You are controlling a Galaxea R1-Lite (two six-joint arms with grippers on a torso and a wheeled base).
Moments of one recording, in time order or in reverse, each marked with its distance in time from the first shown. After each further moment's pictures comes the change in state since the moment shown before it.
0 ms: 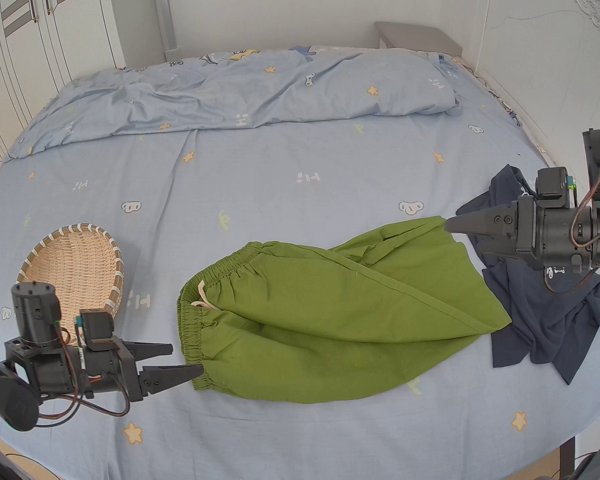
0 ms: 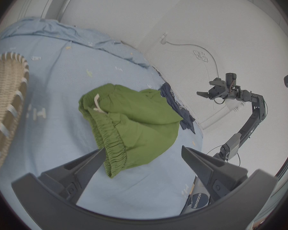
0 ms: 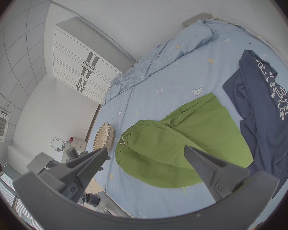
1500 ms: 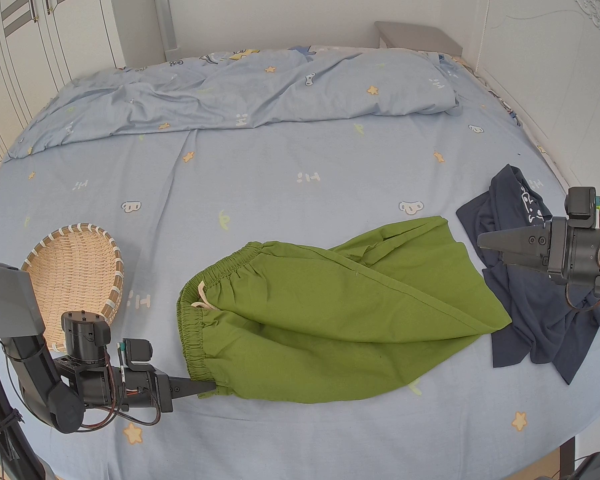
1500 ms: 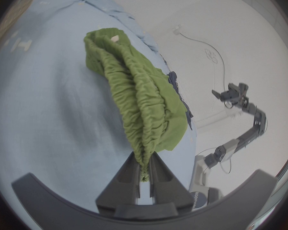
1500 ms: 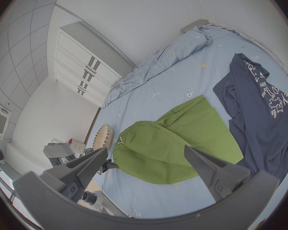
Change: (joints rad) left arm 0.000 0.437 0.040 -0.344 -0.113 -0.097; right arm -0.087 -0.113 0.147 -0.067 0.056 -0.033
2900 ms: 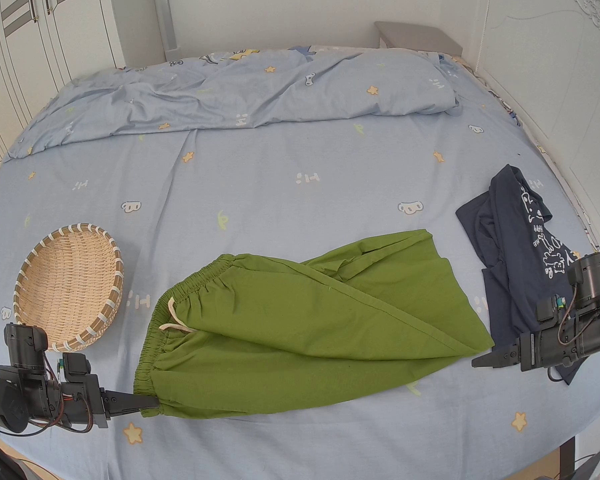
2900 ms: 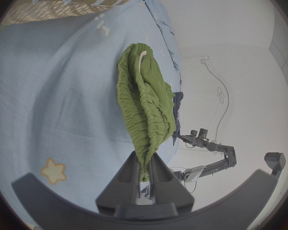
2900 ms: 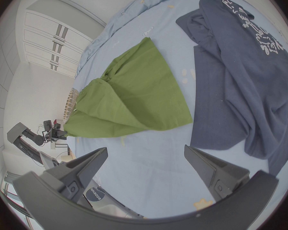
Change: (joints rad) left arm 0.329 -0.345 0.090 0.504 -0.232 -0.160; right arm -0.257 0.263 0.322 -0.026 0.139 -0.339
